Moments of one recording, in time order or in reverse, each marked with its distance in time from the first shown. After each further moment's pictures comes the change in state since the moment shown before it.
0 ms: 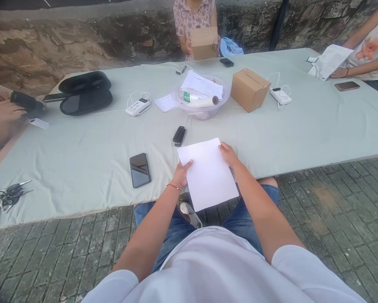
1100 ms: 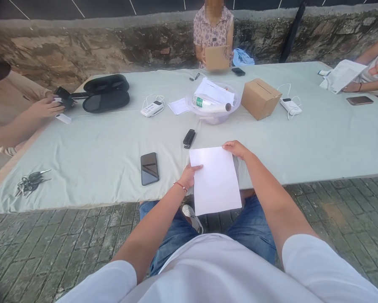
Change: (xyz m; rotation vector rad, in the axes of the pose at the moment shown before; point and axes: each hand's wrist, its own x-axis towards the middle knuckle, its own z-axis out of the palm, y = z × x) left_hand 0.001 0.008 0.007 0.005 0.030 -0.139; right_hand 0.045 -0.048 -0.020 -0.385 -0.290 0.104
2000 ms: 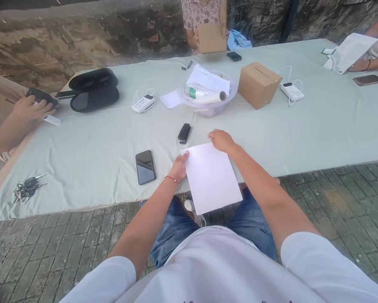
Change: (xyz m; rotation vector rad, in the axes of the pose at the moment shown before) left_hand 0.018 0.020 -0.025 0.031 -0.074 0.123; right_hand 0.008 -0.043 0.047 -0.720 0.152 -0.312
